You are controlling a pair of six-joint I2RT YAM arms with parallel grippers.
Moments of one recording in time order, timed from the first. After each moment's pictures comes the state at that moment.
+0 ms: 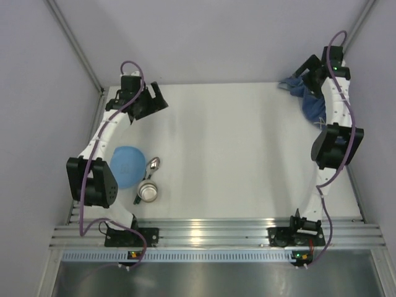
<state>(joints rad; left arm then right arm) -0.11 1.64 1.51 -0.53 0.06 -0.49 -0.15 2.09 2.15 -0.78 -0.11 0.63</state>
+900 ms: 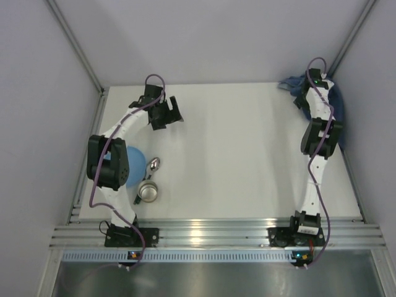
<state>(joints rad) -0.21 1.88 1.50 -0.49 0.13 -0.52 -0.17 2.62 2.48 -0.90 0.38 0.55</state>
